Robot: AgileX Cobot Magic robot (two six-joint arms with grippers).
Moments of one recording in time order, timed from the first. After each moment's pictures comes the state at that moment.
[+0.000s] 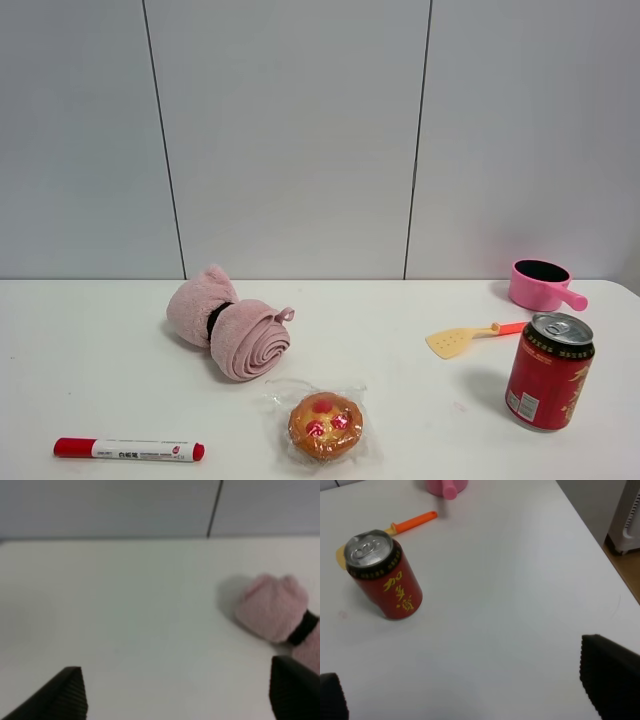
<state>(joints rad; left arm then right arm) 0.04 1.26 -1.40 -0.07 1.01 0.02 0.00 0.00 -0.49 -0.05 1.07 0.08</state>
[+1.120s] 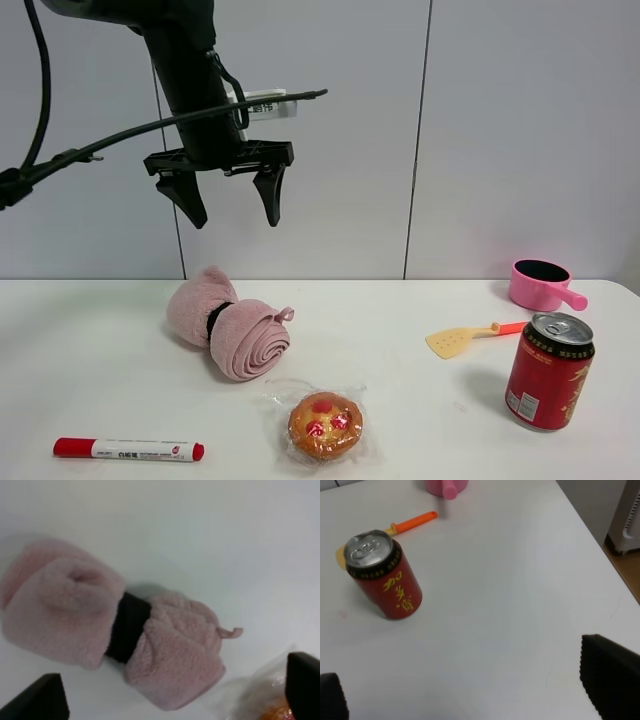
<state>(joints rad) -0.44 2.17 -2.07 -0.05 1.21 -0.23 0.00 0.00 -0.49 -0.05 1.07 0.08</state>
